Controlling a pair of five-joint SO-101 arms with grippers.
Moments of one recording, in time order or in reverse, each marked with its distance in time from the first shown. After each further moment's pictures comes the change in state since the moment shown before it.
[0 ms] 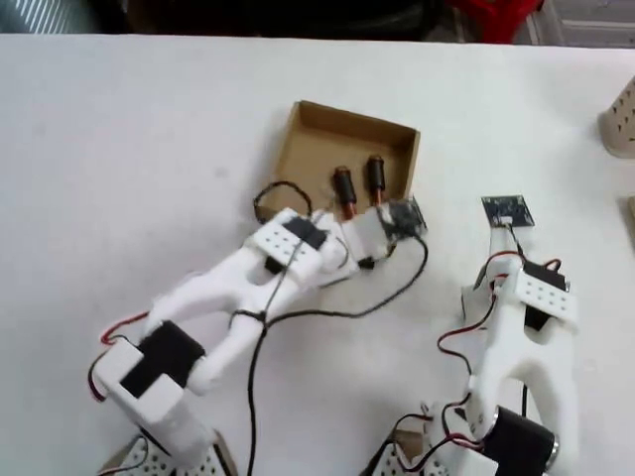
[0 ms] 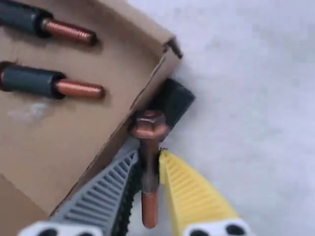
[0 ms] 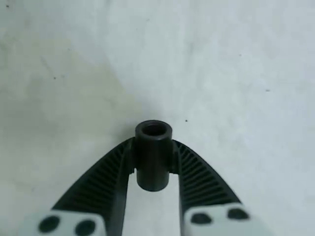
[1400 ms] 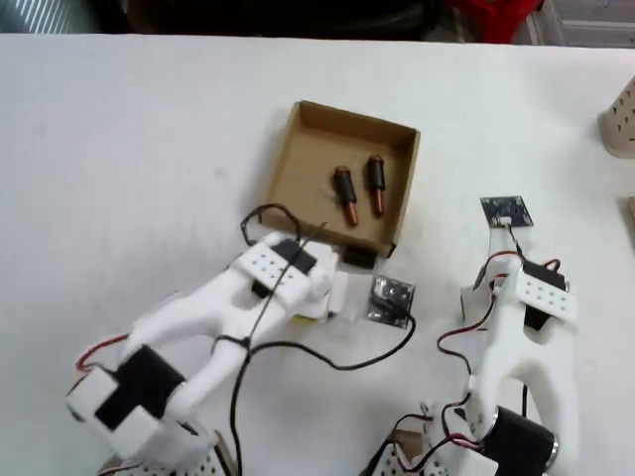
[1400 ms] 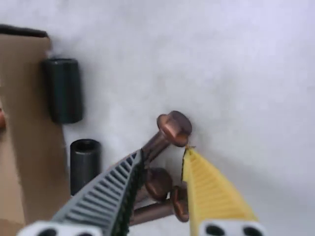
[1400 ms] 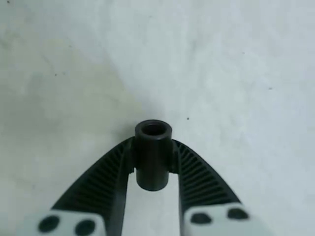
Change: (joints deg) left arm 1.8 -9.6 12.0 6.9 -37.1; right arm -0.1 0.0 0.0 0.5 0.0
